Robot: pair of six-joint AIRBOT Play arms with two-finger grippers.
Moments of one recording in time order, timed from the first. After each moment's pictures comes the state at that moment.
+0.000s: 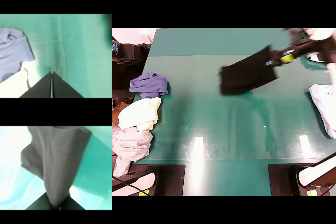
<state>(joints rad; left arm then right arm) 0.05 -1.24 1.71 1.36 -1.38 -1.44 -0.11 -1.77 1.97 -0.91 1.45 1.30</state>
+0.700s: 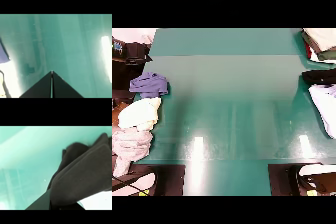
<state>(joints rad) 0.05 -1.24 1.71 1.18 -1.41 -1.44 -0.79 -1.63 1.97 -0.90 1.46 1.38</state>
